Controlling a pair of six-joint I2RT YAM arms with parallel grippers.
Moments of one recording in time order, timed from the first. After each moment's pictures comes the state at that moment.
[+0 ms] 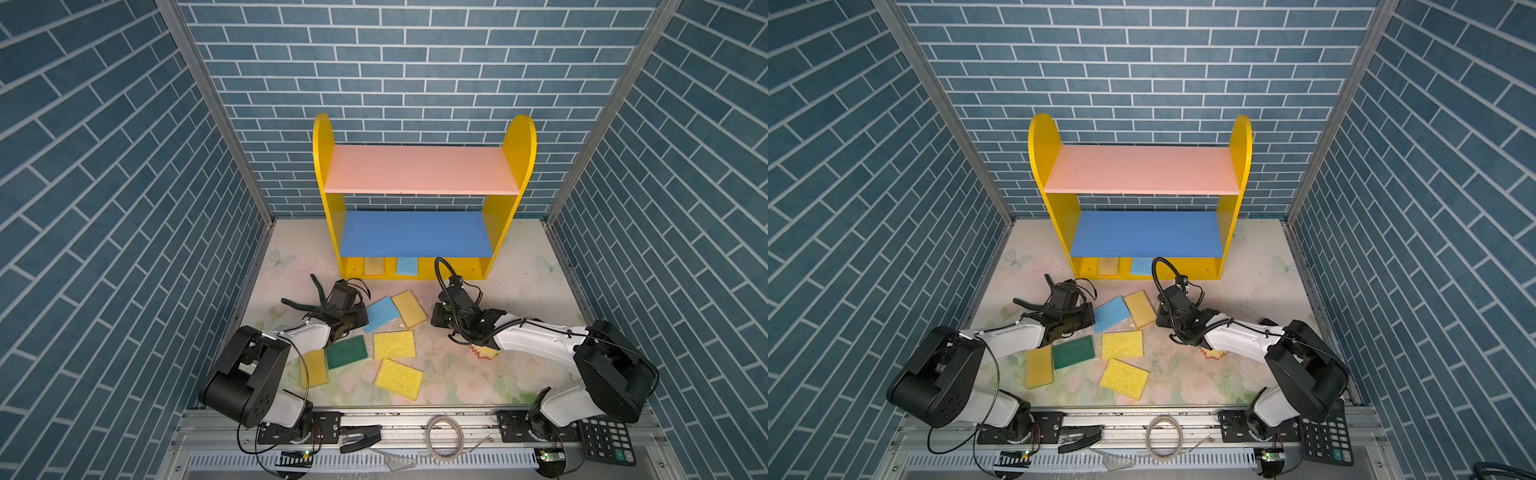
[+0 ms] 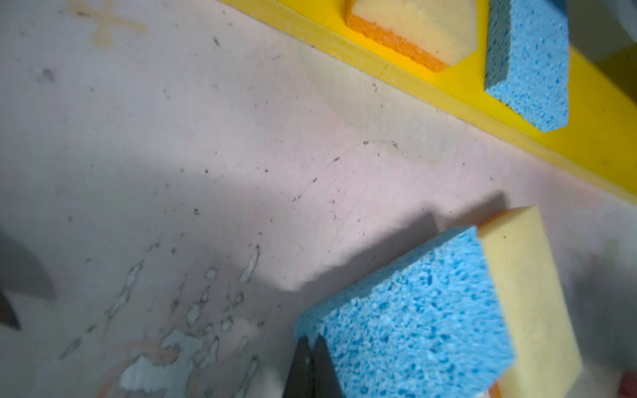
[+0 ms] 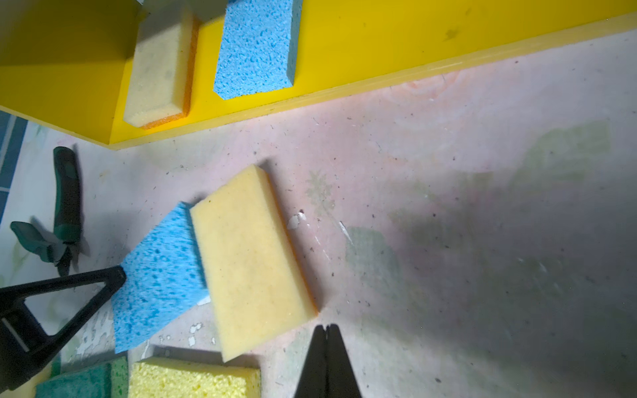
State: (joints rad) left arm -0.40 1.43 0.55 0.00 0.05 -0.65; right arm 0.86 1.49 0.75 -0.07 0.17 0.78
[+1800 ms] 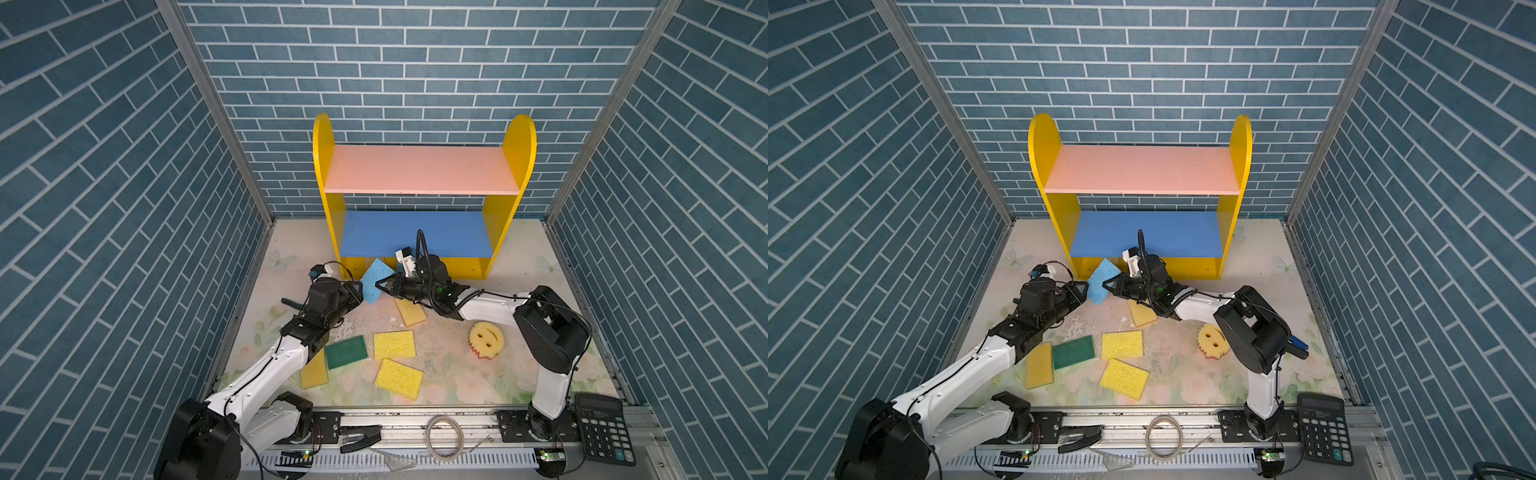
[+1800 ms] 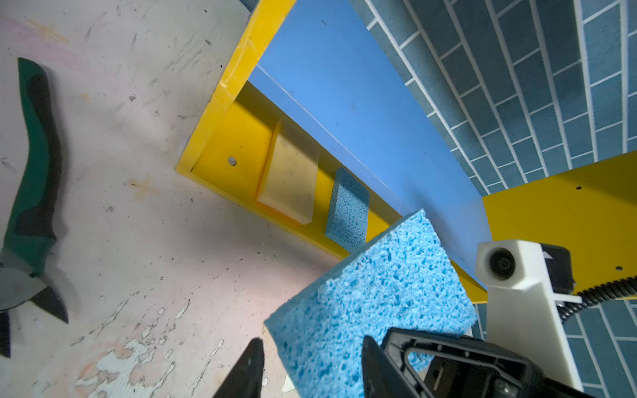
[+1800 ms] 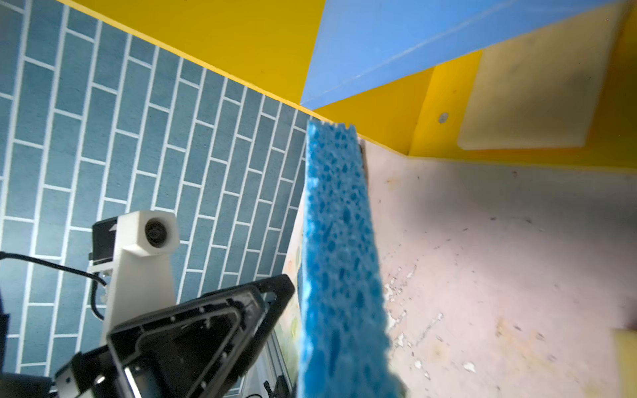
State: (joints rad) left arm -0.40 1.04 0.56 -0.02 -0.03 -0.90; right arm 0.80 1.85 1.10 0.38 -0.48 0.94
